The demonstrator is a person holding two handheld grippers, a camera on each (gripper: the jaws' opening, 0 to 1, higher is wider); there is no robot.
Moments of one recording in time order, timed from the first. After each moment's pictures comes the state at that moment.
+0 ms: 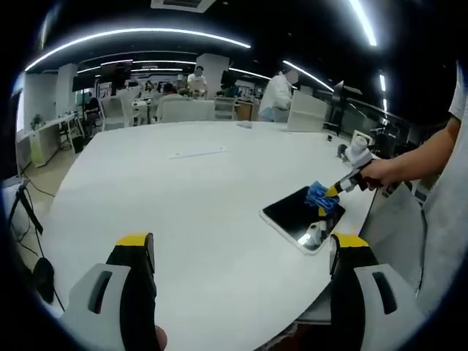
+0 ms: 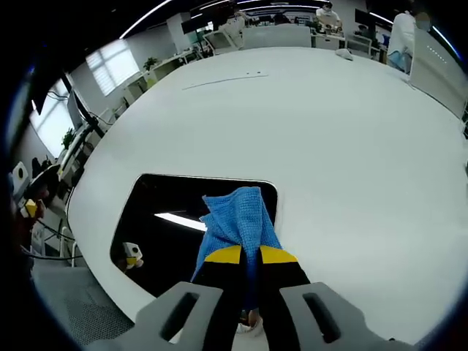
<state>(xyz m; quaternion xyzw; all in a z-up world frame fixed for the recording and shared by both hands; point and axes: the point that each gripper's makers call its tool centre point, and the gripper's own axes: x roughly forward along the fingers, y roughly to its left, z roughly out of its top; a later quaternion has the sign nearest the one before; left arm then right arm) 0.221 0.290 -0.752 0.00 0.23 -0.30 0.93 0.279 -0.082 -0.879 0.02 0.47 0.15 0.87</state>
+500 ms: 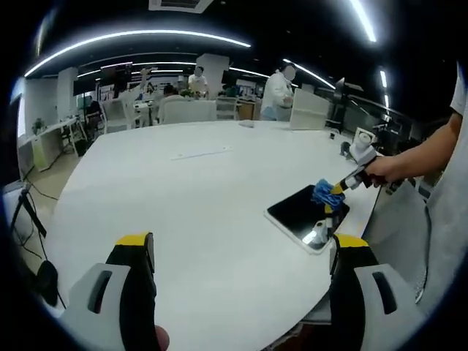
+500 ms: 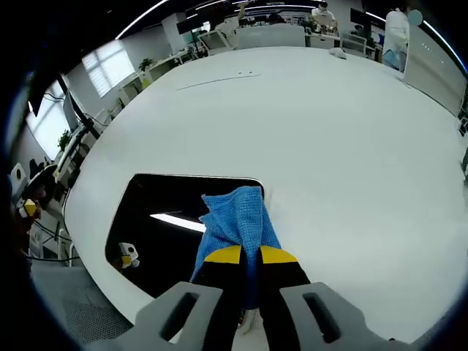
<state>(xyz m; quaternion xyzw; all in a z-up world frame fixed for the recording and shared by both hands) 0.226 0.290 -0.745 0.00 0.22 -0.29 0.93 0.279 -0.092 -0.881 0.01 0.48 0.14 0.87</state>
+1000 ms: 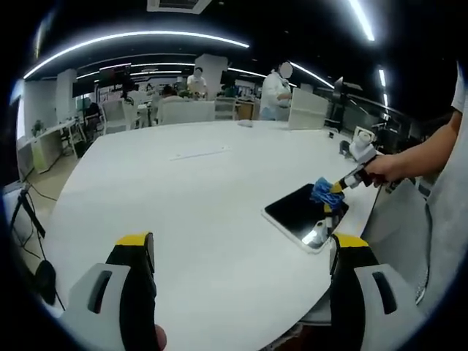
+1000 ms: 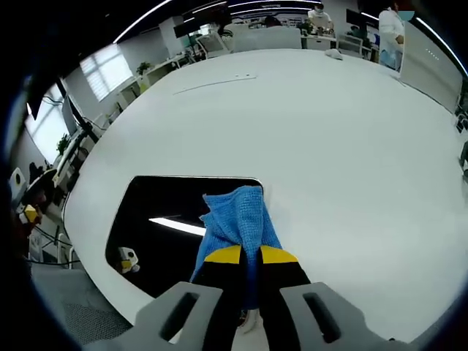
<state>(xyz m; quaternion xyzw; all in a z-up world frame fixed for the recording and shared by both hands) 0.223 0.286 -0.749 0.00 0.22 -0.29 0.93 0.274 -0.092 -0.881 0.03 0.47 0.13 0.87</state>
